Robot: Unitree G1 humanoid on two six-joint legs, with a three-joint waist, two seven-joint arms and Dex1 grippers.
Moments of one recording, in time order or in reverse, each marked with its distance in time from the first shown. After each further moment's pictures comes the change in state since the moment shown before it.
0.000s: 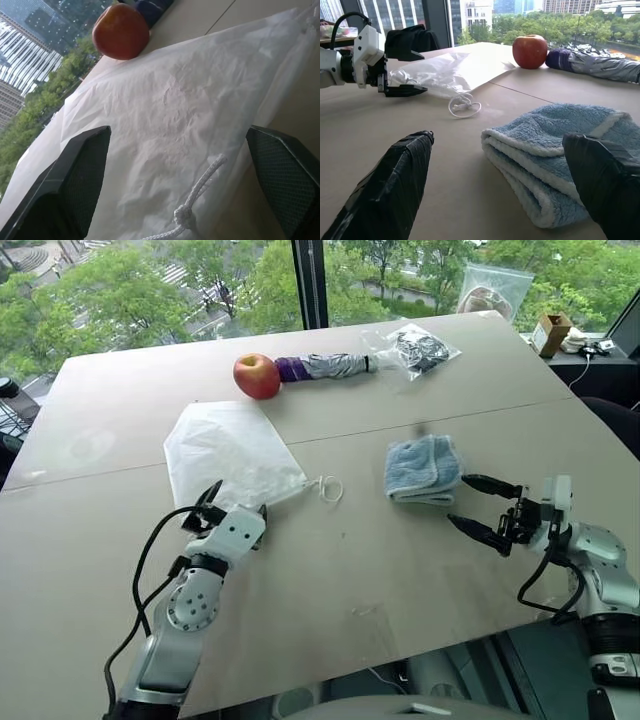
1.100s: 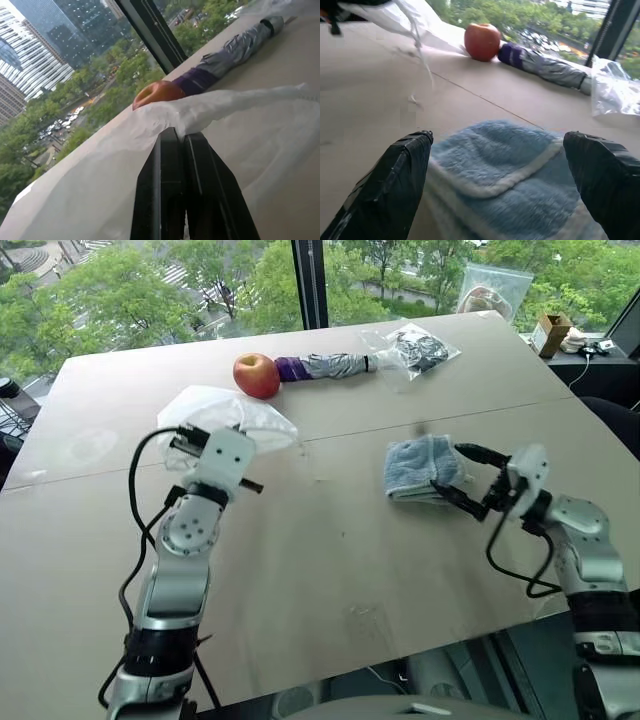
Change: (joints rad) left arm -0.451 -0.054 0.082 -0.072 -0.124 0.312 -0.157; right arm -0.153 0.042 0.081 -0.084 -0.254 0.073 -0.388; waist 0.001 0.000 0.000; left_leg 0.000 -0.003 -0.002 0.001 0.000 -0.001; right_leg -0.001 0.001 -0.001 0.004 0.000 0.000
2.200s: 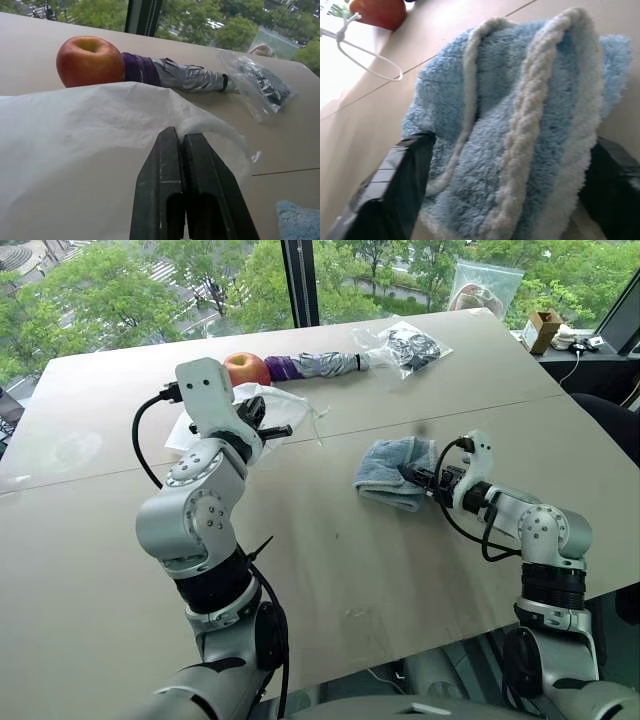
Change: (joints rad) left arm -0.374 -0.406 0.349 -0.159 -0.410 0.833 0.165; right arm -0.150 0.324 -0.202 -0.171 0.252 1.149 -0.584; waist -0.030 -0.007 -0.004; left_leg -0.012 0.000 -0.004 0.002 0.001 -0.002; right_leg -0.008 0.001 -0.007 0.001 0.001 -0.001
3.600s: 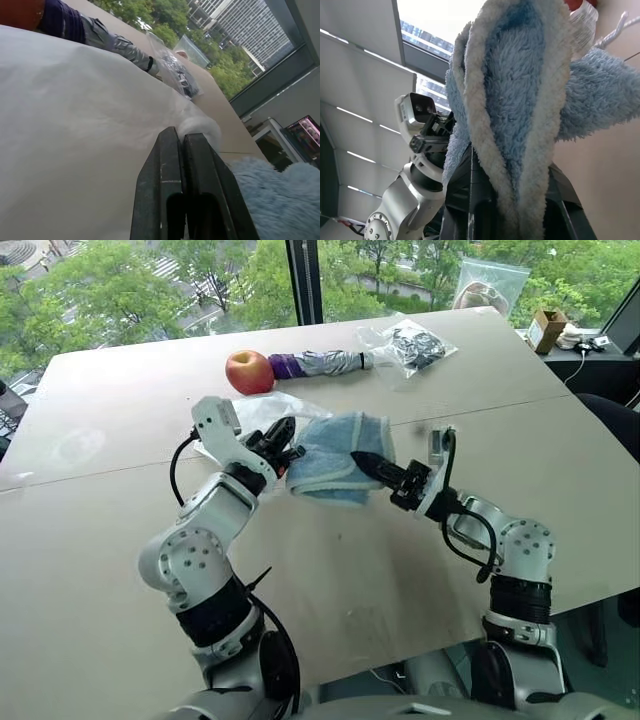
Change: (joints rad) left arm 0.174 -0.075 0.110 -0.026 -0.518 -0.039 0.007; right arm 0.053 0.194 0.031 -0.077 0.603 0.009 -0.096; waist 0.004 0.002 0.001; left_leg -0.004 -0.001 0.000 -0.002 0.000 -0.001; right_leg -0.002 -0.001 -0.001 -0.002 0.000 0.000
